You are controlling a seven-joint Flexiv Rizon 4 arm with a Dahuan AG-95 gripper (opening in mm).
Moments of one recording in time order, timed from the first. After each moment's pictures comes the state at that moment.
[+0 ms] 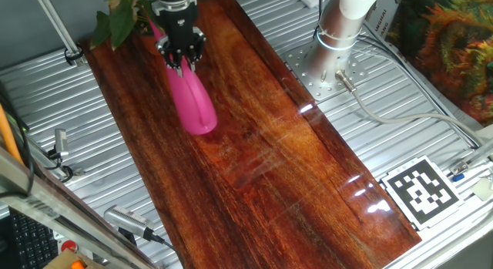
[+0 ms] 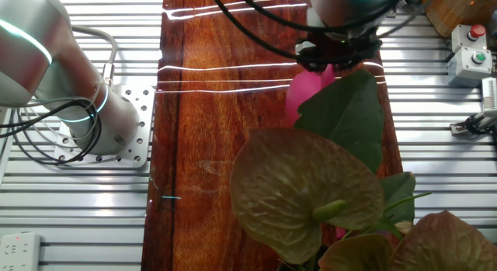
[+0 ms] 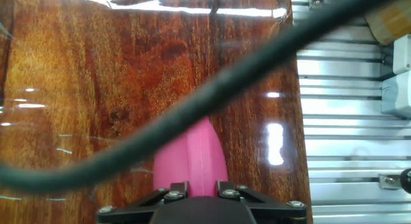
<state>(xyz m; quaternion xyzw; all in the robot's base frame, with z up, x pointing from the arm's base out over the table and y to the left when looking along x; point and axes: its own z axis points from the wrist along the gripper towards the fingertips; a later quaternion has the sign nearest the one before) 0.503 -0.002 0.261 -0.71 0.69 0.04 0.11</state>
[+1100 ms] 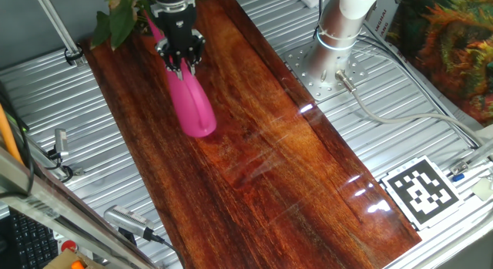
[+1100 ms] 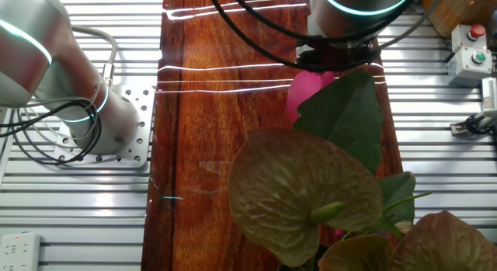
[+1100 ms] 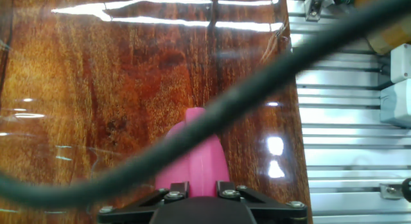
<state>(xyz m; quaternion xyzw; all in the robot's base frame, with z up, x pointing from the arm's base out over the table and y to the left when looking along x) 0.502 0.000 0.261 -0.71 0.69 0.05 0.12</state>
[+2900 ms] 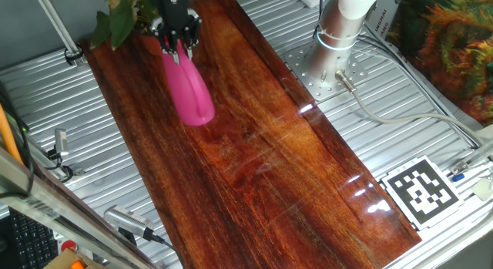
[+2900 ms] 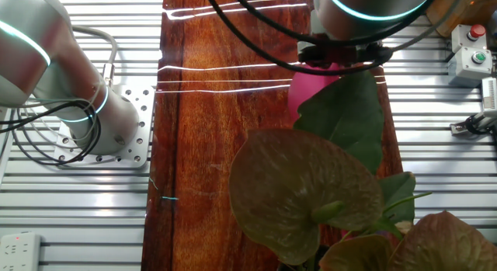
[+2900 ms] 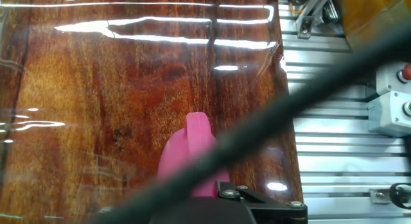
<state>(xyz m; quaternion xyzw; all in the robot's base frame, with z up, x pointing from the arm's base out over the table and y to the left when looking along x) 0.497 -0.016 0.306 -0.71 0.68 0.07 0.15</state>
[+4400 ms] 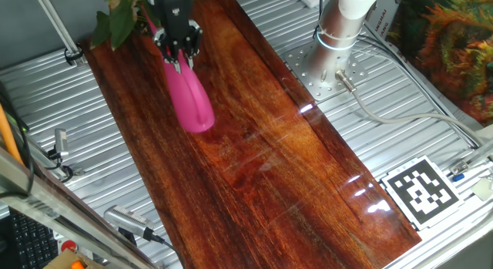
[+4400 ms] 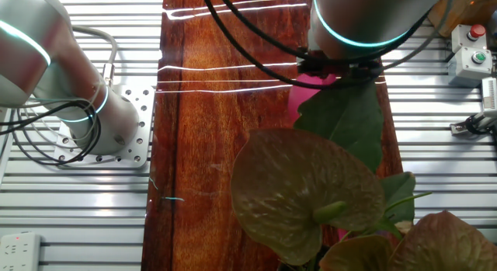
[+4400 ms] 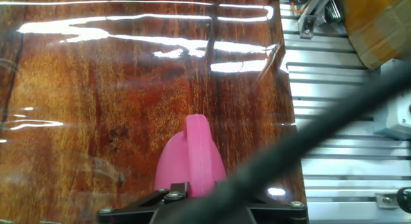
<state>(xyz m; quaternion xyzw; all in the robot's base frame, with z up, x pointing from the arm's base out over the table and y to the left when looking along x) 0.502 -0.008 0.262 -0.71 0.68 0.08 0.16</state>
